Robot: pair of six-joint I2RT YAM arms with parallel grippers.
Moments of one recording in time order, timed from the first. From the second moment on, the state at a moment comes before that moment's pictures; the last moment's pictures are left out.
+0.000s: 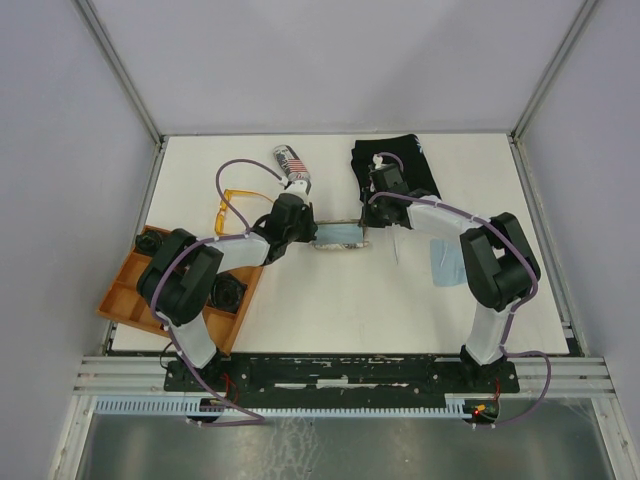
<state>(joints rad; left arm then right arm) -0.56 1.76 0.89 0.29 -0.07 -0.39 0.48 1.86 1.24 -0.25 -0.03 0.49</state>
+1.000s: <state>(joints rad) -0.56 1.76 0.89 0.33 -0.07 -0.39 0.46 1.86 1.24 -0.22 -0.04 0.49</state>
